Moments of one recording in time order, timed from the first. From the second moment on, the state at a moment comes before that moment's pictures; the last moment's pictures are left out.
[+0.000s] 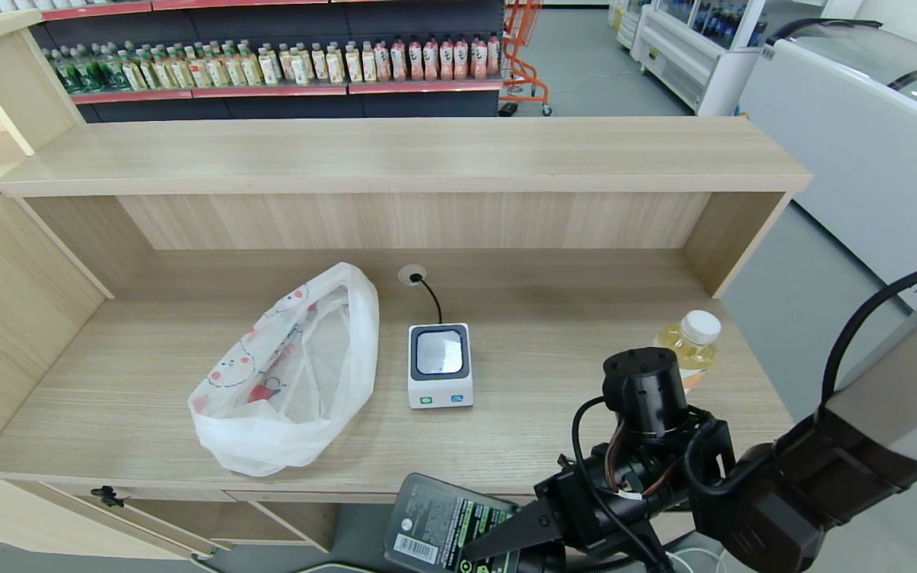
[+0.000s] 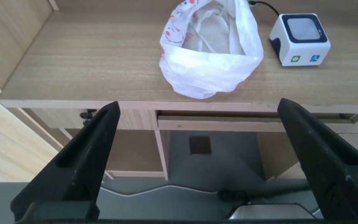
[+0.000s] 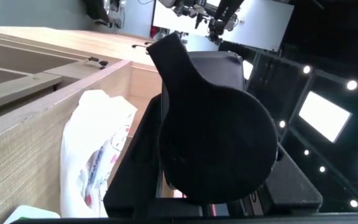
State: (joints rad) left arm 0.00 0.00 0.00 0.00 -0.01 0.00; right arm 0.66 2.03 -0.69 -0.90 1.19 -2.53
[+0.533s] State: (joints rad) left arm 0.00 0.00 0.00 0.00 -0.01 0.00; right arm 0.65 2.03 -0.71 -0.89 1.19 -2.50
